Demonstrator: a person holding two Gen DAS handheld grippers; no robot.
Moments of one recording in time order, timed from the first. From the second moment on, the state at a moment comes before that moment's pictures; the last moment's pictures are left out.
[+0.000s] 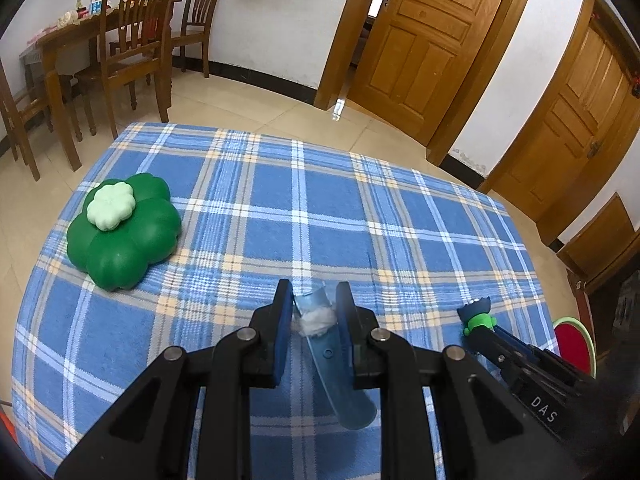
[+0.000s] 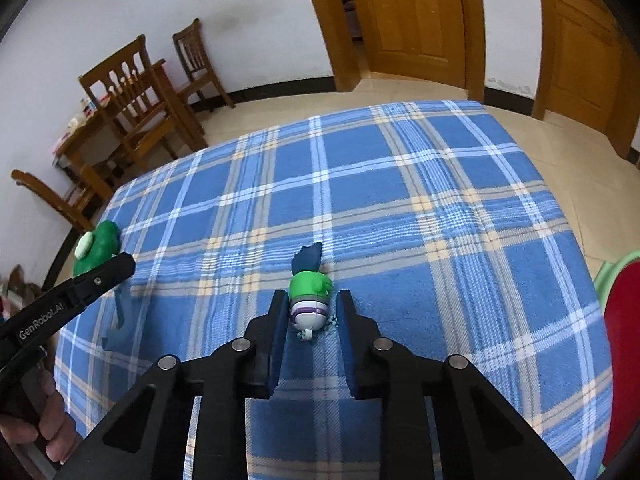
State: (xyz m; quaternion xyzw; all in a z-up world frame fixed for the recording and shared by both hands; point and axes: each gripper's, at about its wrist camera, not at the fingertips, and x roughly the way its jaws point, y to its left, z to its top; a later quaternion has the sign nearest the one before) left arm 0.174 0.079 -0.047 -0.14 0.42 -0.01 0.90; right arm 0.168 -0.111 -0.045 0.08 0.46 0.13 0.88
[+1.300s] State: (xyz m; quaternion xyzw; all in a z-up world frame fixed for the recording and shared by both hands) left arm 0.106 -0.076 0.001 -0.07 0.42 -0.15 0.89; right arm 0.026 -0.272 -0.001 0.21 0.38 0.02 0.90
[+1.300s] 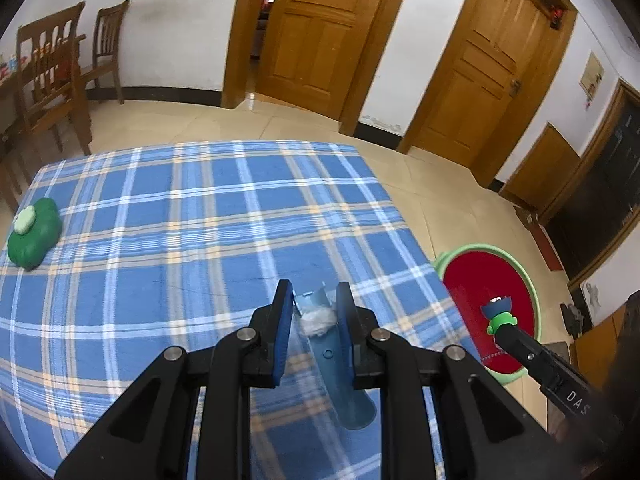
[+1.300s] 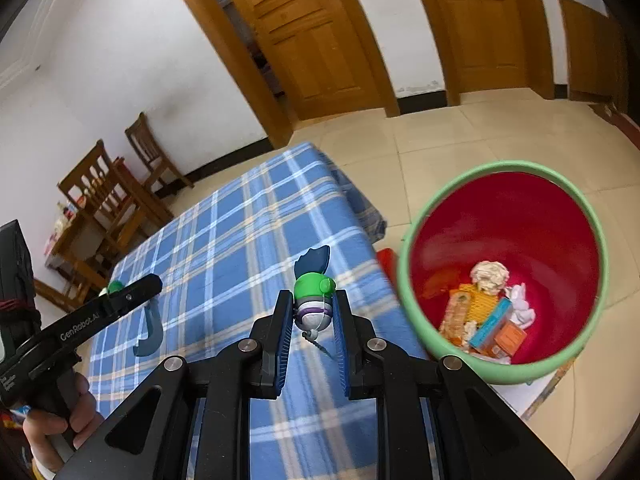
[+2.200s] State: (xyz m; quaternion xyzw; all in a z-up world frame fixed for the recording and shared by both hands) left arm 0.104 -0.199 0.011 -0.01 0.42 -0.26 0.87; right arm -0.014 -0.385 -0.026 0.29 0.37 -0.09 0.88
